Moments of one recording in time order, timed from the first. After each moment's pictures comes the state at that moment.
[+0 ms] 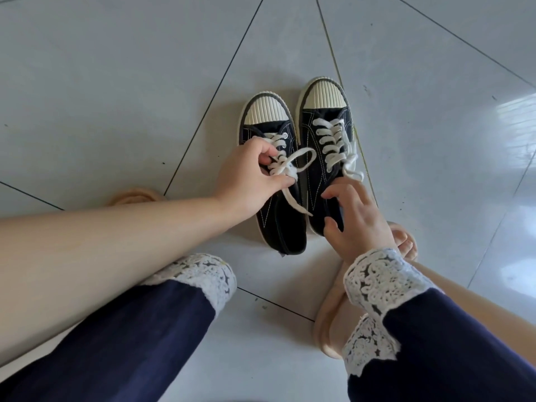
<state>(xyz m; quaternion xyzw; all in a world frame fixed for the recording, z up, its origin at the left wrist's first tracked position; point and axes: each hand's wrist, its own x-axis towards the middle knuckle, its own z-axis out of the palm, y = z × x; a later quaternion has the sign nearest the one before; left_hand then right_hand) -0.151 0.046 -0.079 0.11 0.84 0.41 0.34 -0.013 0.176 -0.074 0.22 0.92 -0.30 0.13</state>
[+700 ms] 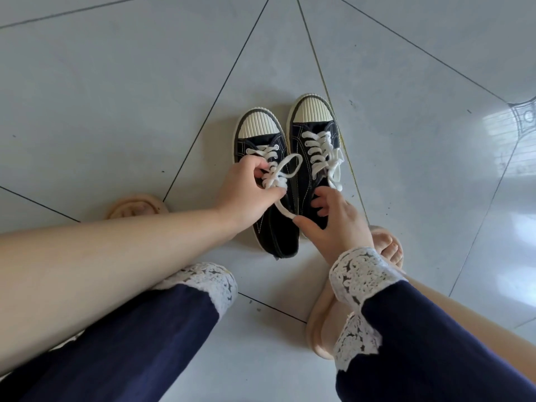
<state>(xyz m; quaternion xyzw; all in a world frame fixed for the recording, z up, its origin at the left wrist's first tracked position) -0.139 0.048 -0.071 0.07 0.82 0.43 0.36 -0.022 0.164 -0.063 0.32 0.87 -0.33 0.16</state>
